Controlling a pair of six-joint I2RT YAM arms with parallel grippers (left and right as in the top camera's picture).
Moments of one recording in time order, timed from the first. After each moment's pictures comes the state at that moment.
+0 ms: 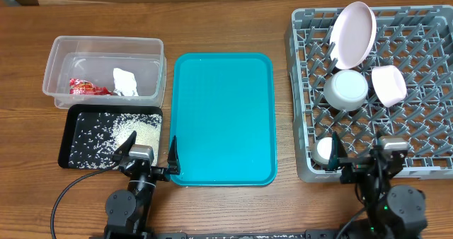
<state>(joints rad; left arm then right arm) -0.12 0.01 0.01 -0.07 0.03 -0.05 0.20 0.13 0.42 -0.50 0.12 0.10</state>
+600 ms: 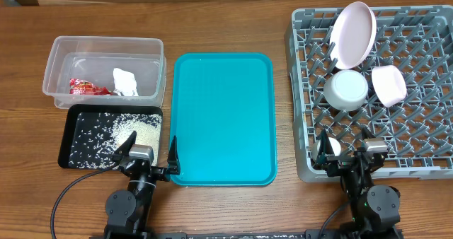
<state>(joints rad) -0.12 0.01 0.01 -0.07 0.03 -0.05 0.20 0.01 0.11 -0.19 0.11 0.10</state>
